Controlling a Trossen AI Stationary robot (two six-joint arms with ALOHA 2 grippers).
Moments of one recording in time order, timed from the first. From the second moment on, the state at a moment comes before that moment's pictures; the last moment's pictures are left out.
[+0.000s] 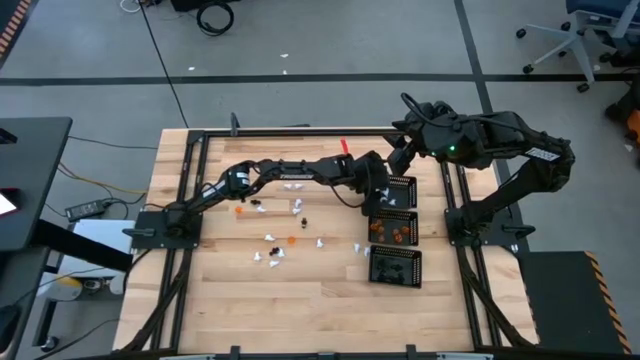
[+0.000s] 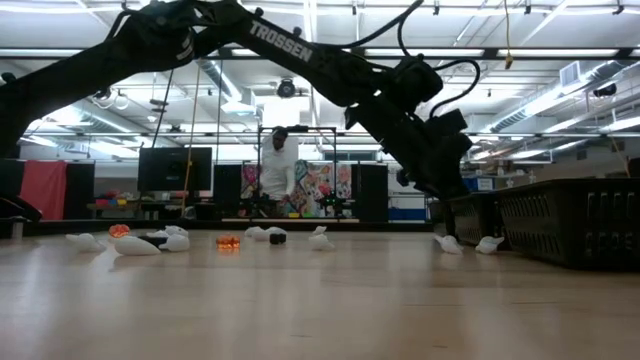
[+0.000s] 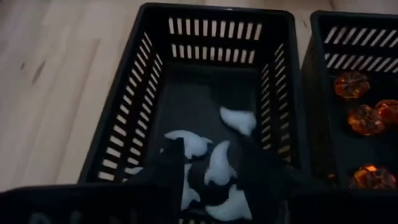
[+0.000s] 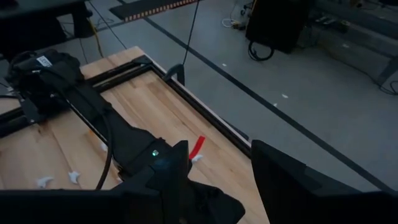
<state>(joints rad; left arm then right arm) 0.20 2.52 2.16 -0.36 0.10 0.17 0.09 1.34 1.88 -1.21 0.71 0.44</state>
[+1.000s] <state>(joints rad) 0.16 1.63 1.05 -0.20 0.10 -0.02 0.18 1.35 1.87 -1.26 0.76 0.43</state>
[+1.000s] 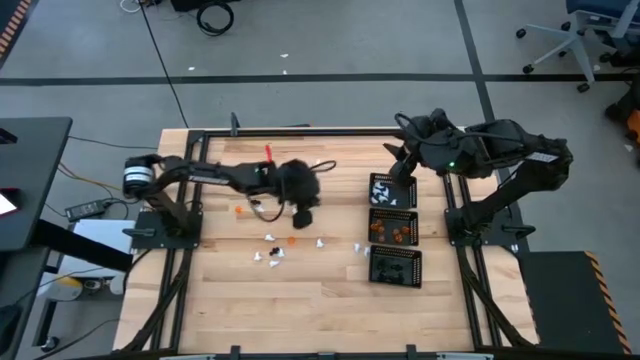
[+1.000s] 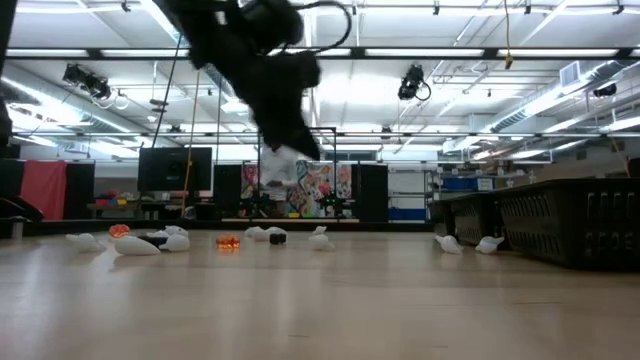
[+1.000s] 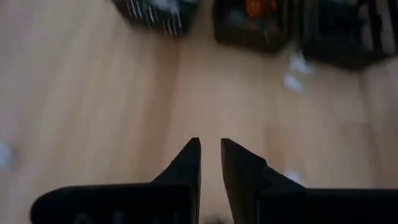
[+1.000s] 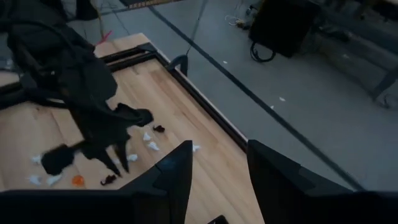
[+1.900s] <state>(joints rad) 0.09 1.69 0.87 -0.28 -0.20 0.05 0.19 1.39 1.86 -1.18 0.70 0.37</state>
